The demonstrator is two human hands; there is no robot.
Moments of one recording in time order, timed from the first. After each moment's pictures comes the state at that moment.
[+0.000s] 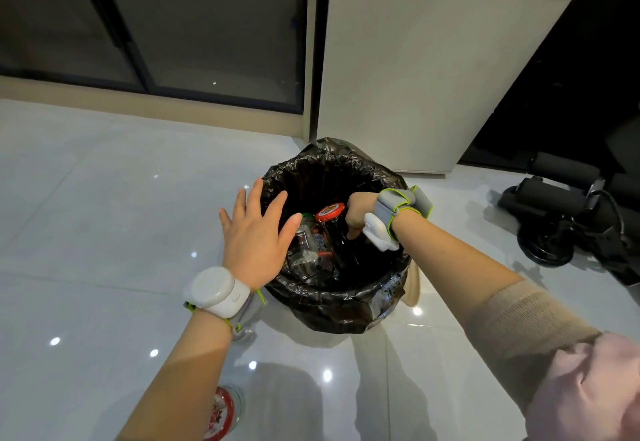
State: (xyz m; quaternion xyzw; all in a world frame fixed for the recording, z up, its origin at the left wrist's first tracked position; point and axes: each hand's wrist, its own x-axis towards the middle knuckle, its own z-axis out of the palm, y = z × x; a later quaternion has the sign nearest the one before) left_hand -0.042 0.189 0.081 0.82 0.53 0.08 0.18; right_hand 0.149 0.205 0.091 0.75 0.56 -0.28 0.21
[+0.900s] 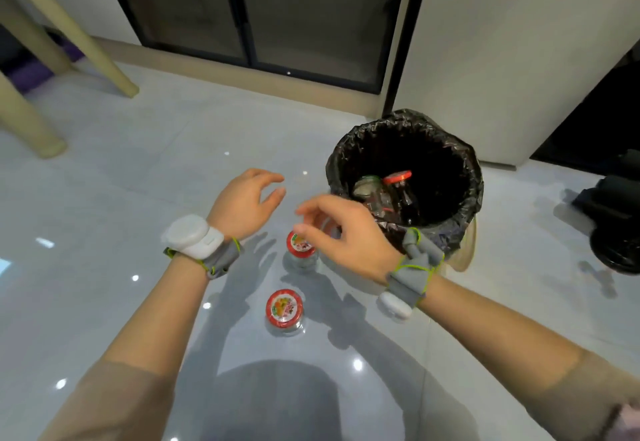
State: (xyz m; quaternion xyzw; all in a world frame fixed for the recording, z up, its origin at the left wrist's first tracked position) left_hand -0.178 0.144 0.121 0.80 0.55 0.13 0.21; right_hand -0.008 0.064 0.125 0.51 0.71 -0.32 -0.36
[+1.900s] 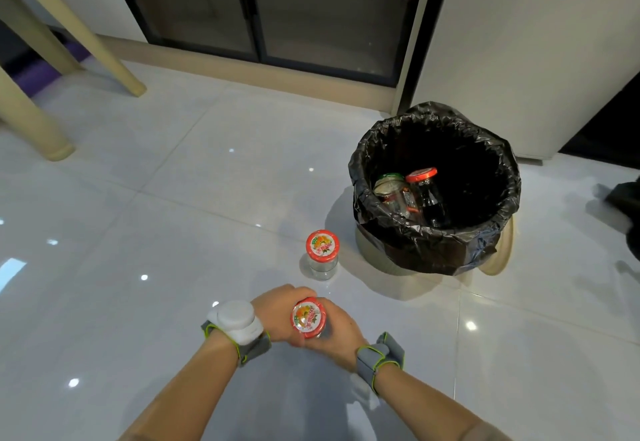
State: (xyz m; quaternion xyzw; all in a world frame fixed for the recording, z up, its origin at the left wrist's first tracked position) left_hand -0.200 0.081 0.010 0.79 0.46 -0.16 0.38; right_hand -0.069 0.013 -0.059 0.64 0.53 -0.51 -0.21
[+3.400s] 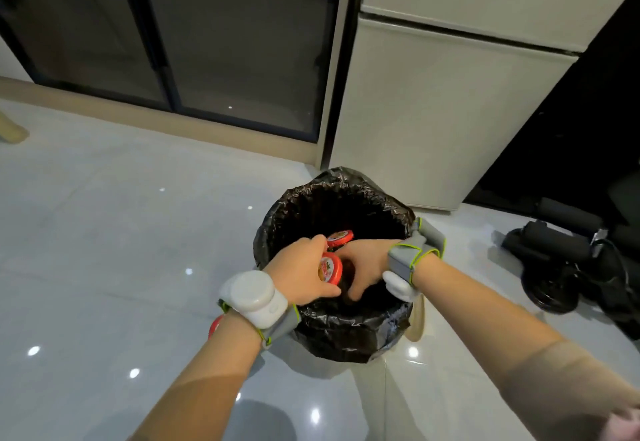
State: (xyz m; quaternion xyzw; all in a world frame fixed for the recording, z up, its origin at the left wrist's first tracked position) left_hand -0.020 0.182 0.098 0.86 0.42 0.01 0.31; right_hand 0.132 0.174 0.105 0.61 0.69 -0.35 0.15
